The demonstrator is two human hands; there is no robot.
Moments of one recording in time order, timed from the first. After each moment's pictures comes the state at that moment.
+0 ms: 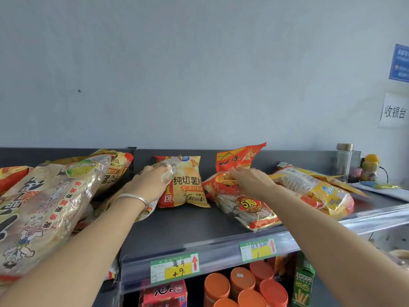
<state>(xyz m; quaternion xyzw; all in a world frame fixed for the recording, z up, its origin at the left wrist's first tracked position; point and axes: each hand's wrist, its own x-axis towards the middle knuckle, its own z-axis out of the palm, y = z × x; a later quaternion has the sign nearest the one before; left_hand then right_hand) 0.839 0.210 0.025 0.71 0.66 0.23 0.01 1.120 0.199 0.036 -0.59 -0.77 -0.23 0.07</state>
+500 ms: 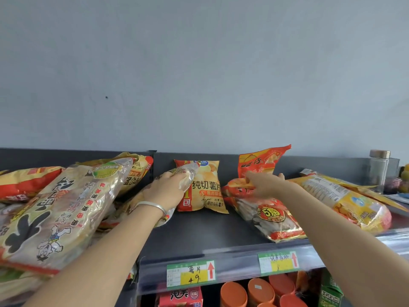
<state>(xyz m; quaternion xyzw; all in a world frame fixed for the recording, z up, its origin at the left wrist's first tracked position) 0.837 0.203 0.016 0.71 0.65 0.25 0.02 1.107 0.212 0.053 -0.65 -0.75 -0.08 0.04</state>
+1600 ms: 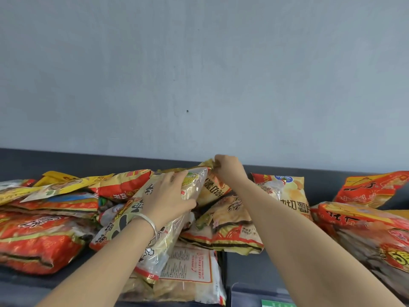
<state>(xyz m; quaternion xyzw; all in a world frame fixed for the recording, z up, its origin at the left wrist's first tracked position) 0.675 0.157 0.024 0.63 0.71 0.31 -0.08 0.818 0.286 0.074 -0.46 -0.82 0.00 0.35</state>
